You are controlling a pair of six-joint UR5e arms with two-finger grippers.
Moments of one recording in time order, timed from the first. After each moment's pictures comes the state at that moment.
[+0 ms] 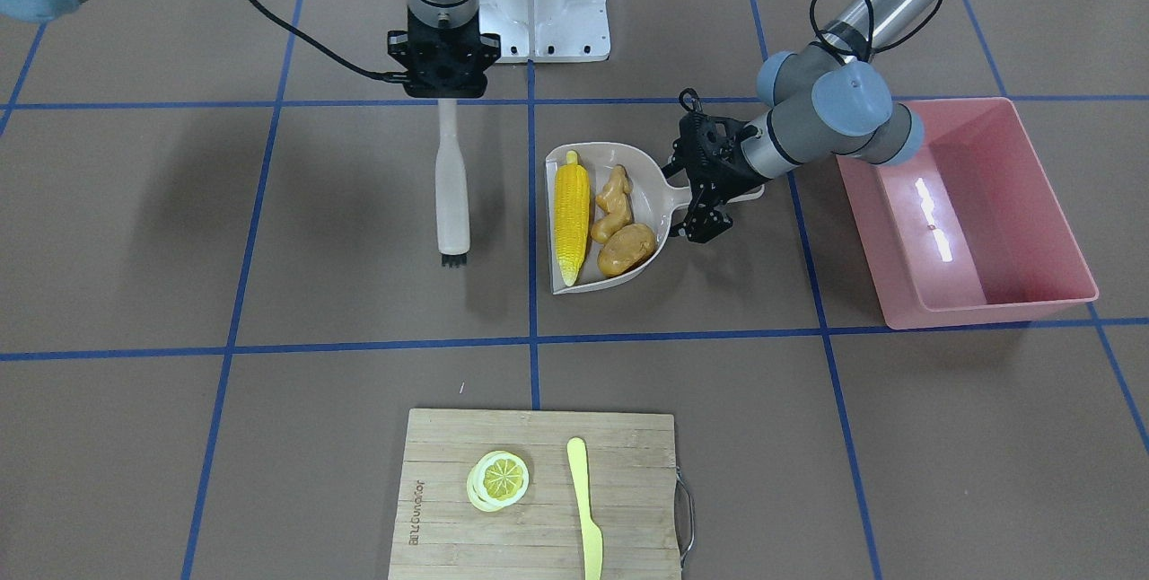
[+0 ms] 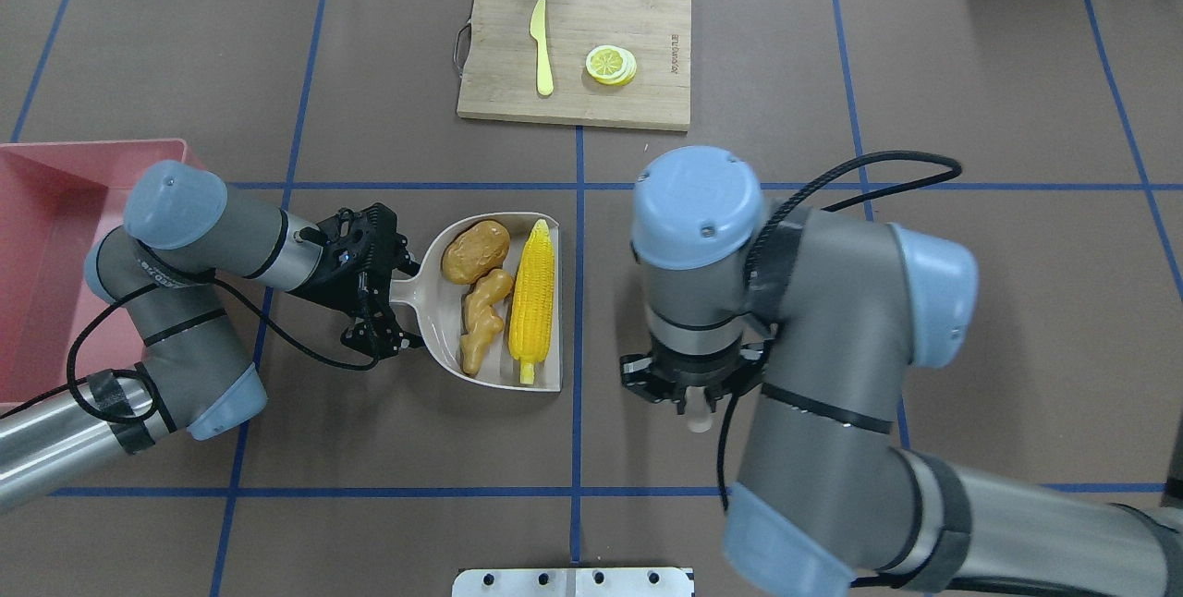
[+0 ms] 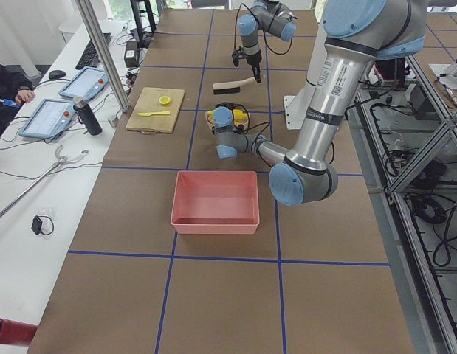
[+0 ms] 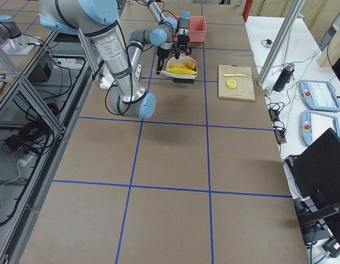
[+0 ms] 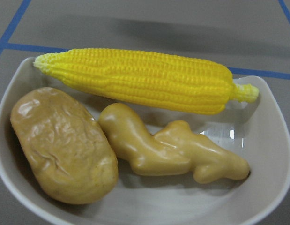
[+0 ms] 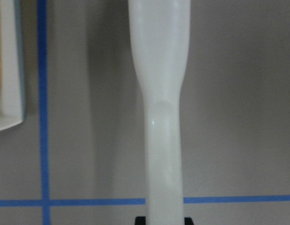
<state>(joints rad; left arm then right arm) -0.63 -1.96 -1.43 -2.64 -2.23 0.07 0.47 -0.94 2.00 -2.14 2.05 1.08</state>
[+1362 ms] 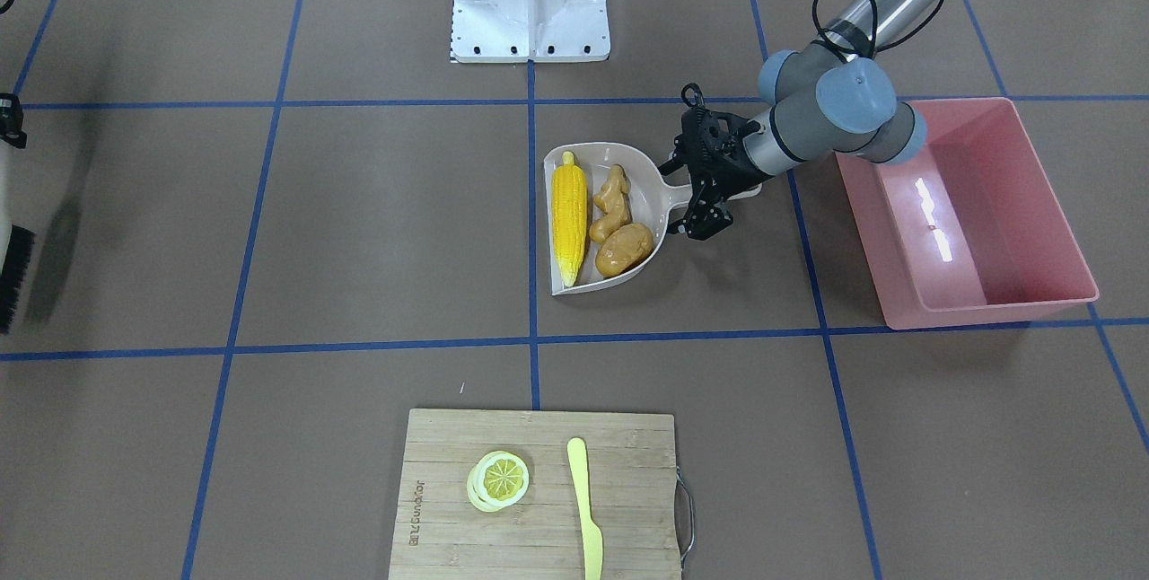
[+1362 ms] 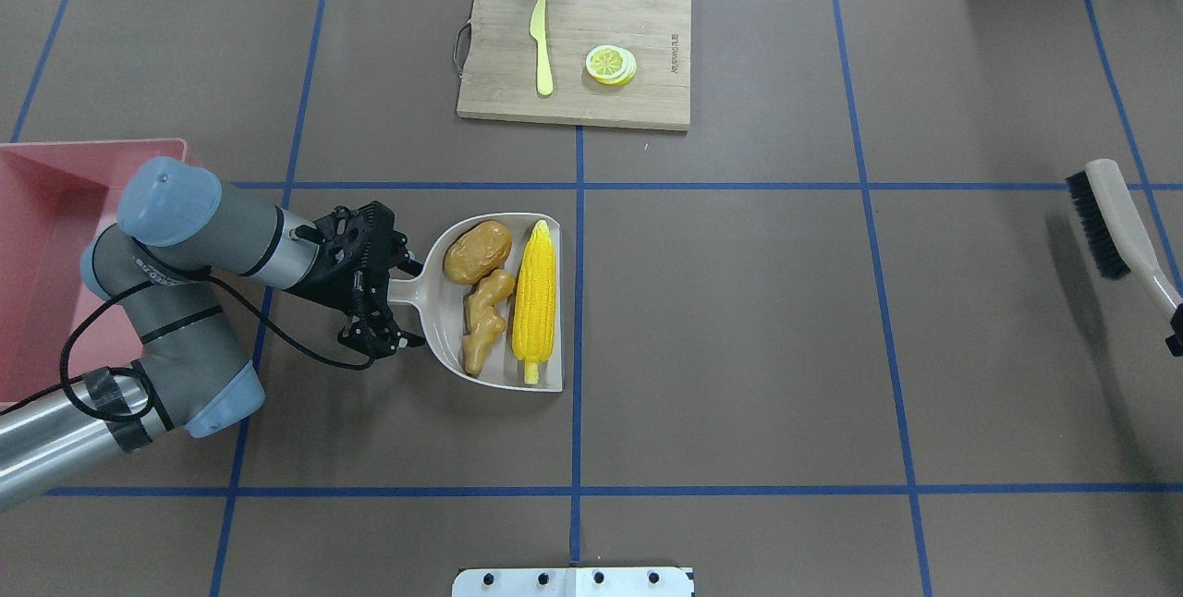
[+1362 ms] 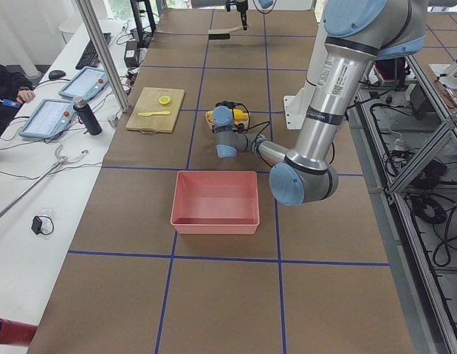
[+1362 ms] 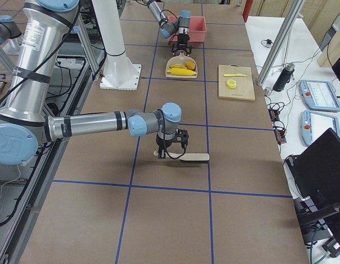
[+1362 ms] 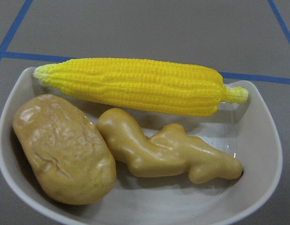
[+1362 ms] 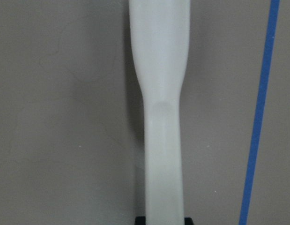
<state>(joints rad) -0.64 -1.95 -1.44 -2.65 -2.24 0.08 1.12 -1.90 1.93 -1.40 2.28 0.42</state>
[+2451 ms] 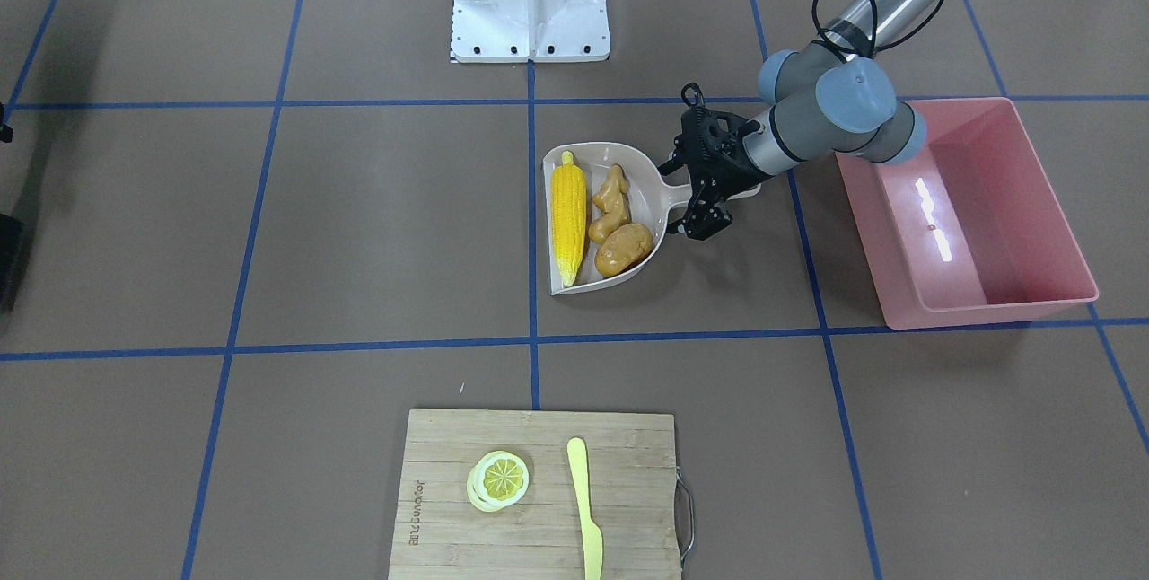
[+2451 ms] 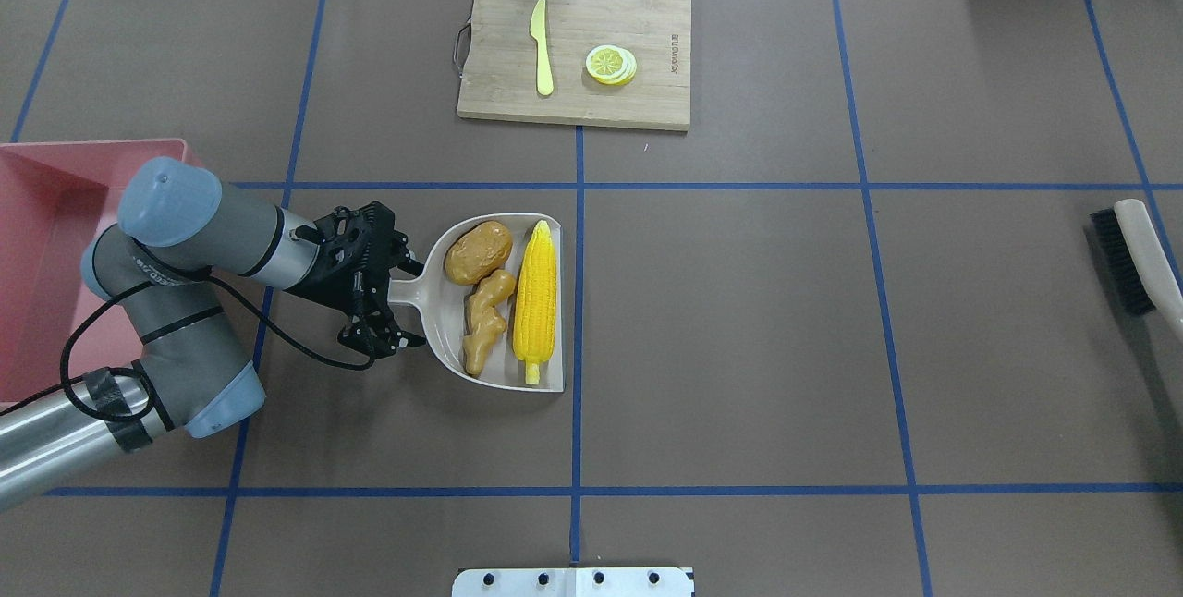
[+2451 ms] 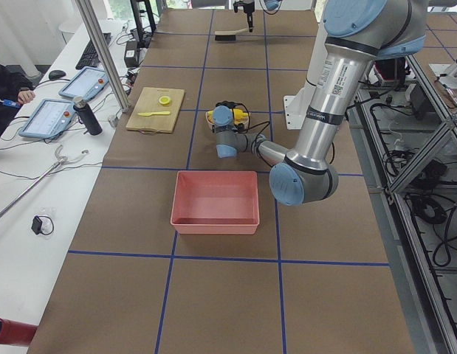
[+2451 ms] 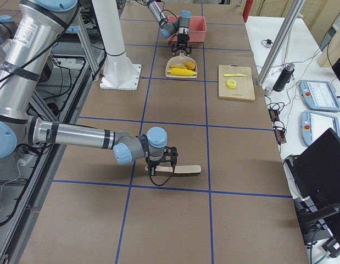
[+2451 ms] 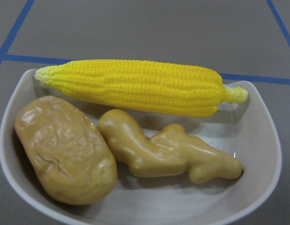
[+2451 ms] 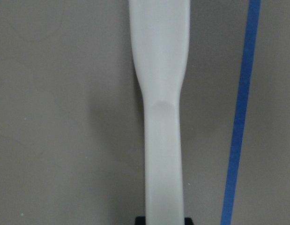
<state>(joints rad) -0.64 -1.95 -1.44 -2.65 -2.24 0.09 1.13 -1.97 1.77 -1.10 2.34 0.44</state>
